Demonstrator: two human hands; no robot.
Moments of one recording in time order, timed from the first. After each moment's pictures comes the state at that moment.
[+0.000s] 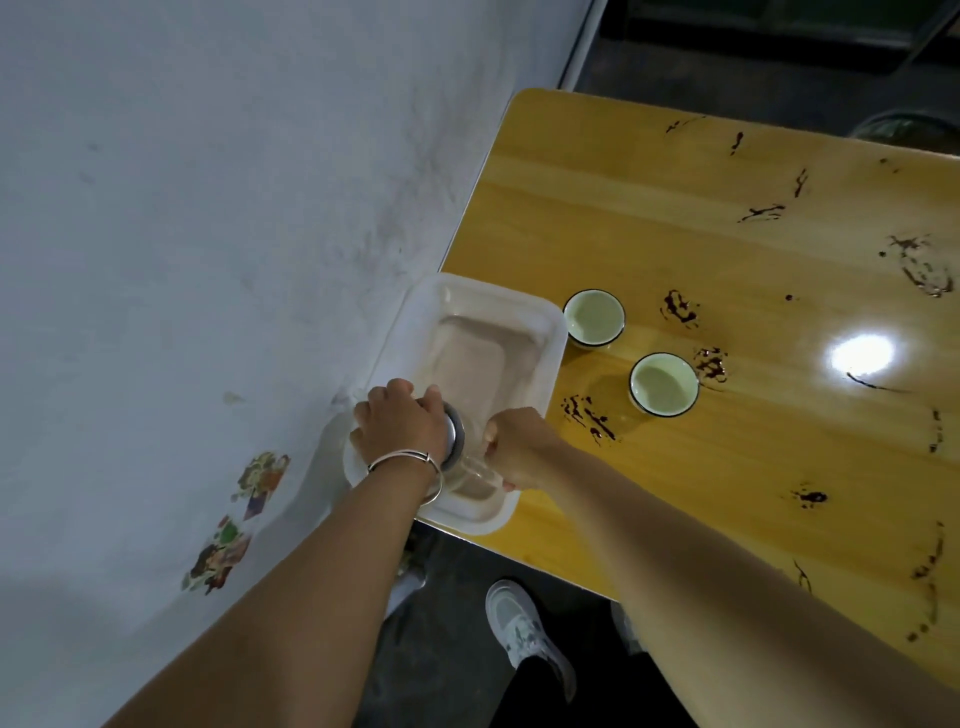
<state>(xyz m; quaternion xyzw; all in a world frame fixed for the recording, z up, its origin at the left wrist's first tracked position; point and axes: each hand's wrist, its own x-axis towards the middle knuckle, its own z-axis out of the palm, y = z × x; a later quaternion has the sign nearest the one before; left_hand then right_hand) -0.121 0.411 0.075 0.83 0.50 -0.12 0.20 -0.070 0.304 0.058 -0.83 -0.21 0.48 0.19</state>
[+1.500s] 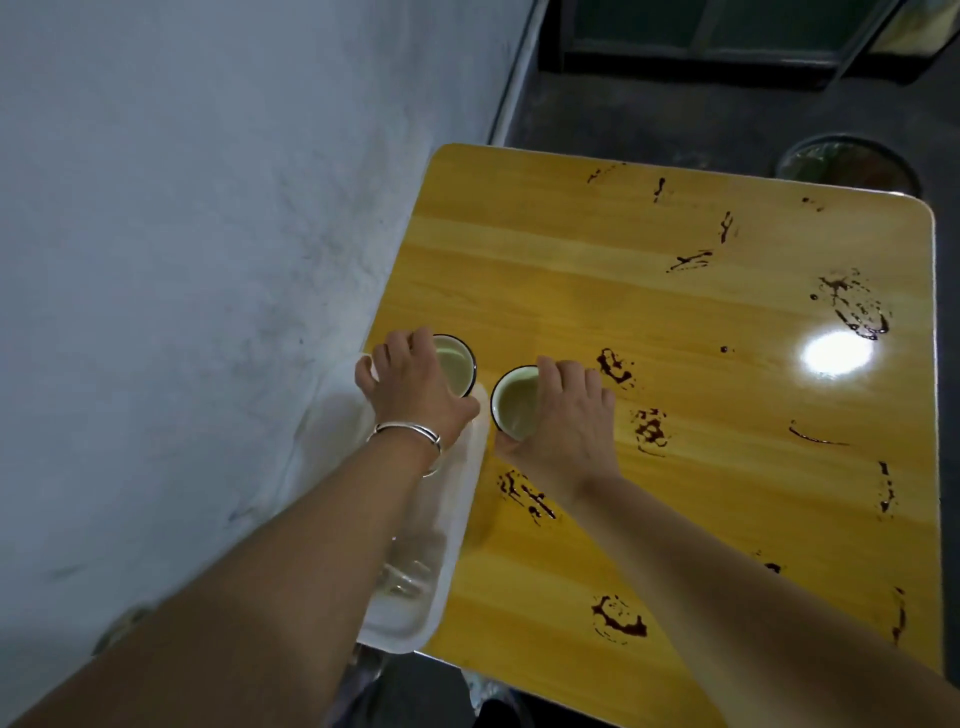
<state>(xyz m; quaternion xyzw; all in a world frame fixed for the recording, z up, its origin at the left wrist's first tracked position) 0.027 0.371 0.070 0.95 0.30 -0.09 0.10 0.040 0.231 0.065 -0.95 -0.18 0.16 0.19</state>
